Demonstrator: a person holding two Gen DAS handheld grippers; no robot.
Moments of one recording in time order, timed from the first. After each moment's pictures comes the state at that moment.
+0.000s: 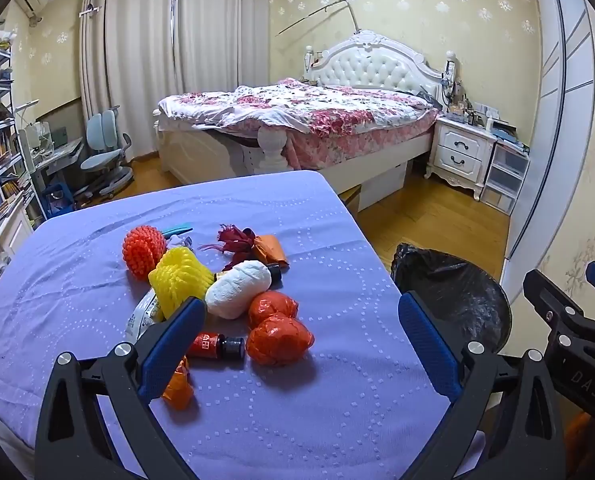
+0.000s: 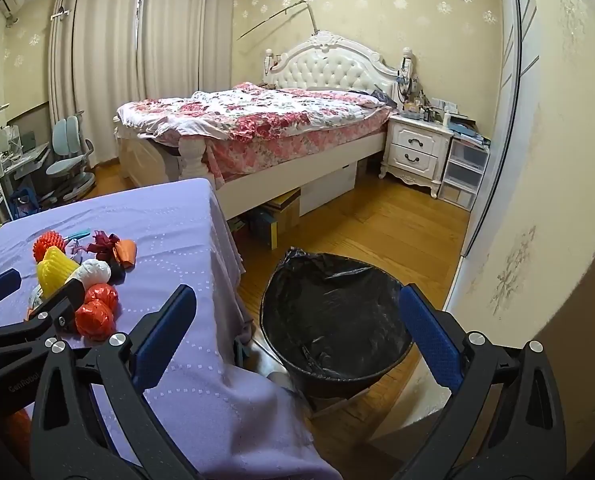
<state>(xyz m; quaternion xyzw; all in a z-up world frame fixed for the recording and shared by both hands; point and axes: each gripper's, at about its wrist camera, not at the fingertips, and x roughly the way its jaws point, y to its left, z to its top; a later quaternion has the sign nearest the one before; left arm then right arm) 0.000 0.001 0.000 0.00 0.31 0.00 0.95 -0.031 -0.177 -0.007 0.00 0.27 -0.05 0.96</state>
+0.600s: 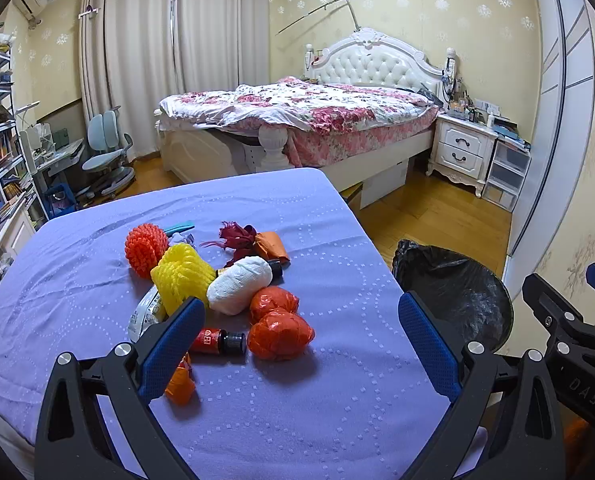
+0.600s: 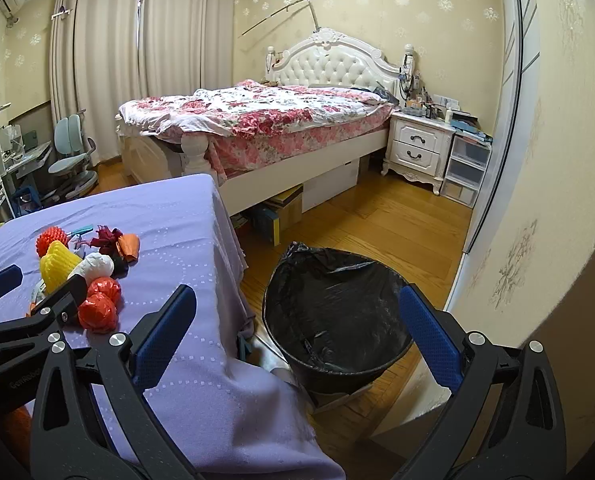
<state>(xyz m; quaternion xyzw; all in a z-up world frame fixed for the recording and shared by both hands) -0.005 0.001 -0.001 0.01 0.31 0.00 0.95 -0.035 -0.176 -0.011 0.00 0.28 -0.05 0.96</state>
